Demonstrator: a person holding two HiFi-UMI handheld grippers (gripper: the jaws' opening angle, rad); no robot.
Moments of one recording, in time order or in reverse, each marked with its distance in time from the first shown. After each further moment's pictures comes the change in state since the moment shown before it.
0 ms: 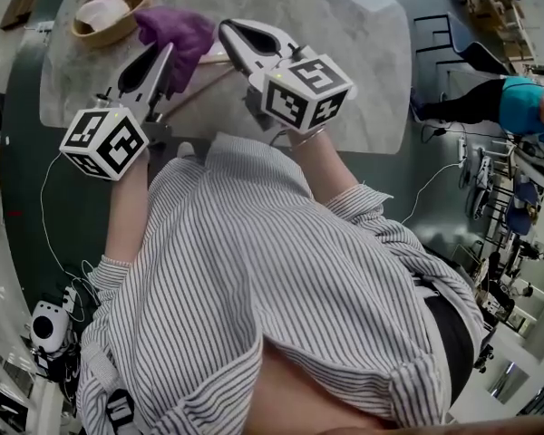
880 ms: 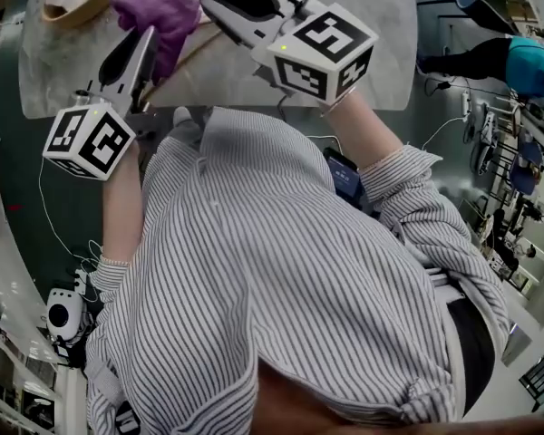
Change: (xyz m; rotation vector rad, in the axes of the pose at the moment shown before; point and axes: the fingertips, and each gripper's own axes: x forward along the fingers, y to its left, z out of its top) left arm -0.001 0.014 -0.029 -0.053 0.068 -0.004; right arm 0.001 0.012 -0.011 -0.165 0.170 0.132
